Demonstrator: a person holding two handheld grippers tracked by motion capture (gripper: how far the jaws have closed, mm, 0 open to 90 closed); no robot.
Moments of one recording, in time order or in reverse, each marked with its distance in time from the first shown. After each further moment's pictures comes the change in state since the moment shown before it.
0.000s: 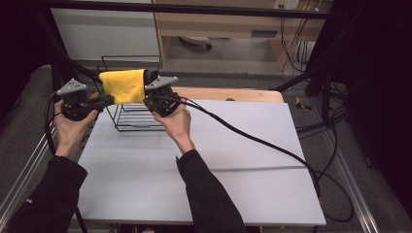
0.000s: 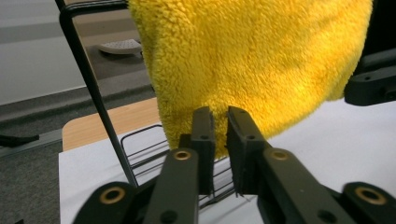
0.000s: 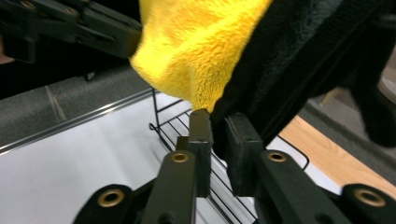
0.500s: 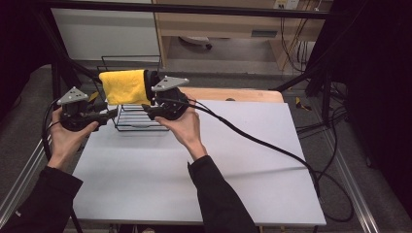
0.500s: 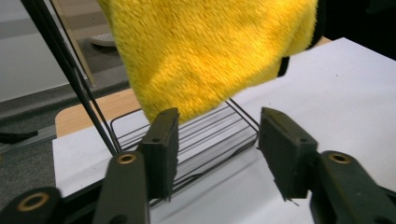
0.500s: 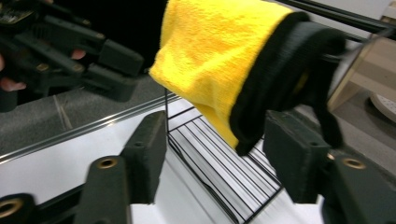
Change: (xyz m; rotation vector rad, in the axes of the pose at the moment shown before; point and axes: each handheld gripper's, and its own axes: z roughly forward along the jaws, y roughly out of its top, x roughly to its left) left arm -0.020 -0.014 -0.015 0.052 -0.023 0.047; right arm 0.006 0.002 -0.044 -0.058 -0.003 -0.016
